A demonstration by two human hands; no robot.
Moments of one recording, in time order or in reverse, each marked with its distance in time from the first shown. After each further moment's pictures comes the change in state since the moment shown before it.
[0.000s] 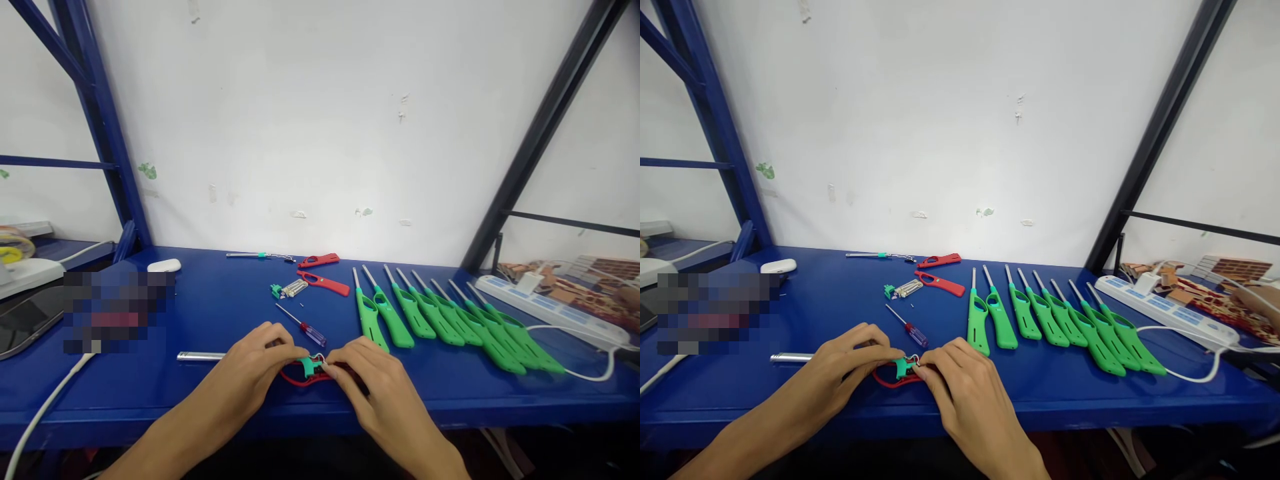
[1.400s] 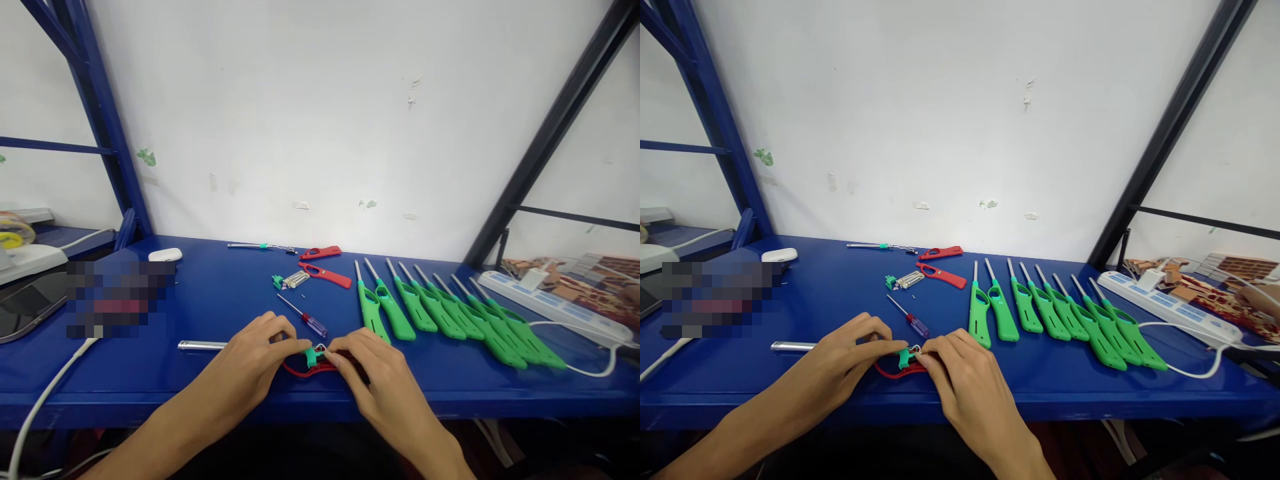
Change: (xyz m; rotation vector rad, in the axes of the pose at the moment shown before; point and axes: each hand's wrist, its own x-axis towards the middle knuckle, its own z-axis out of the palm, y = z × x) left_hand 0.001 0.005 -0.003 0.108 -0.005 0.079; right_hand 0.000 -0.001 0.000 -0.037 -0.002 0.022
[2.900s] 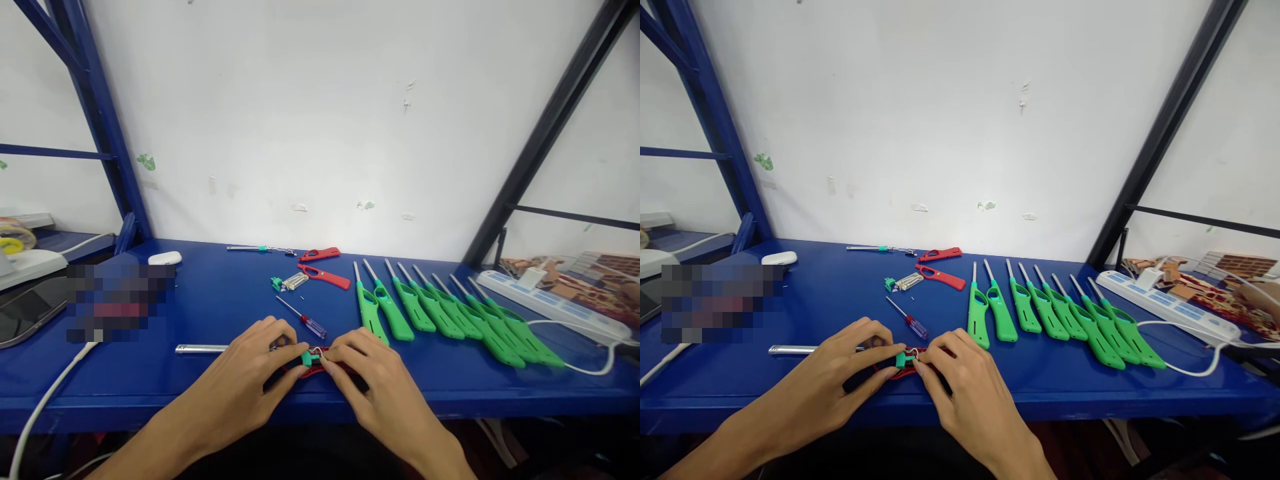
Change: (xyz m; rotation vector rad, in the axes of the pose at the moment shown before) left_hand 0.002 0.018 -0.007 -0.050 -0.128 -0.152; right_hand 0.000 -0.002 -0.001 0.000 -0.040 -0.020
